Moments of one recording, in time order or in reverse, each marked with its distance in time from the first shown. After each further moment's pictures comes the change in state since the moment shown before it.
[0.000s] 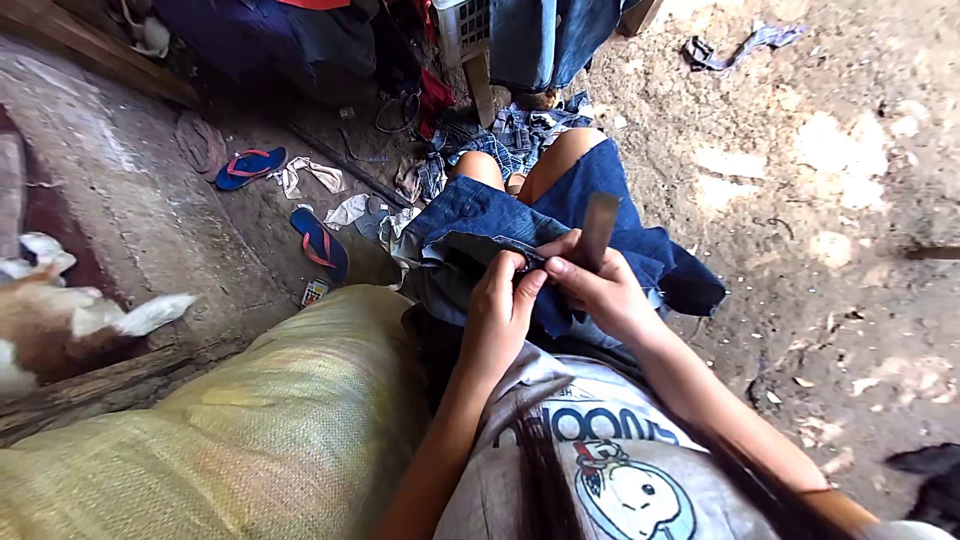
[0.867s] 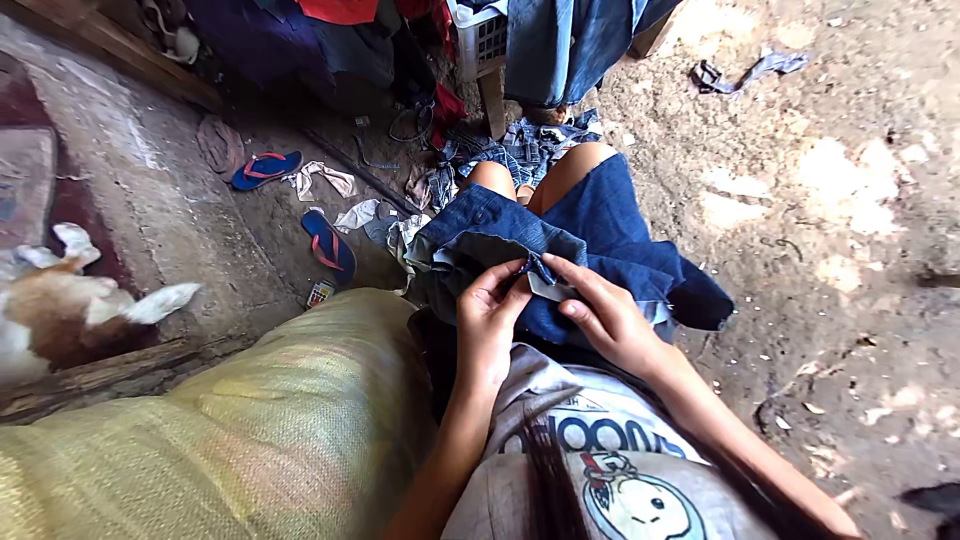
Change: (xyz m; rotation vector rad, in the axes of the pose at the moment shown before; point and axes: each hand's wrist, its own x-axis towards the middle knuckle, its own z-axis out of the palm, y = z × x) left_hand -0.004 0.023 -0.007 -0.658 0.215 -0.473; right_hand -0.018 0.022 -0.016 -0.806 -0.111 -0.485
